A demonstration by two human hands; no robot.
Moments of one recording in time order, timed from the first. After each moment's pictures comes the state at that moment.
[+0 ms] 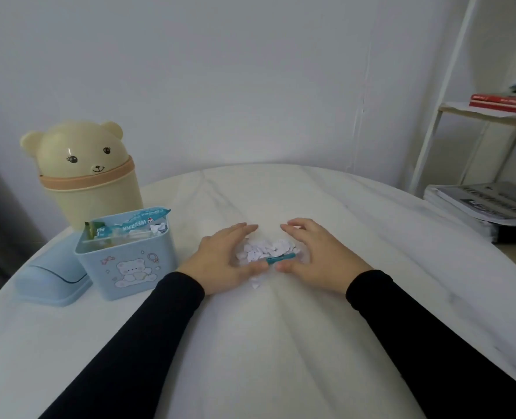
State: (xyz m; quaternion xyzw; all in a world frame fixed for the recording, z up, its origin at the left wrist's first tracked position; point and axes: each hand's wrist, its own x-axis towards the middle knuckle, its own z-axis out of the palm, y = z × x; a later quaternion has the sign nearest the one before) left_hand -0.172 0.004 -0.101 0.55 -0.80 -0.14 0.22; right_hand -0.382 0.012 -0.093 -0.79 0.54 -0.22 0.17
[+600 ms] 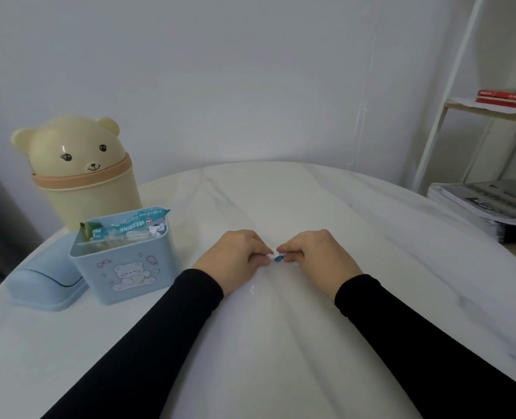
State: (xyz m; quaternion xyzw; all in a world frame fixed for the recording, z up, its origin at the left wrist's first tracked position) left_hand -0.192 -0.005 -0.099 0.48 -0.84 -0.08 0.23; right_hand -0.370 -0.002 -0.107 -0.76 0.56 -0.28 0.18
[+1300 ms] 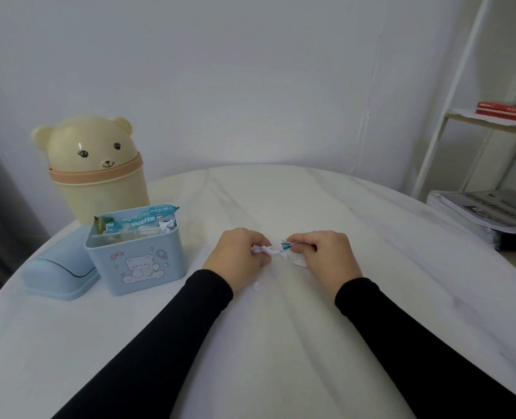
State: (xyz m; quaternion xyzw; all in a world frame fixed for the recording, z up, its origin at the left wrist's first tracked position) left_hand -0.201 0.015 -0.090 0.59 -0.73 -0.17 0.30; right_hand -0.367 0.011 -0.104 -0.66 0.57 -0.43 0.22
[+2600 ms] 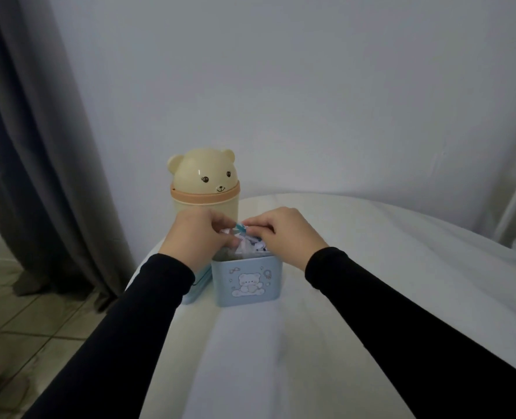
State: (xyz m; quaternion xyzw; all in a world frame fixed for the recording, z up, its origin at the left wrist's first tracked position) left_hand -0.025 0.055 -0.014 0.67 -0.61 -0.15 0.40; right_hand -0.178 0.011 -0.013 -0.83 0.42 -0.30 0.21
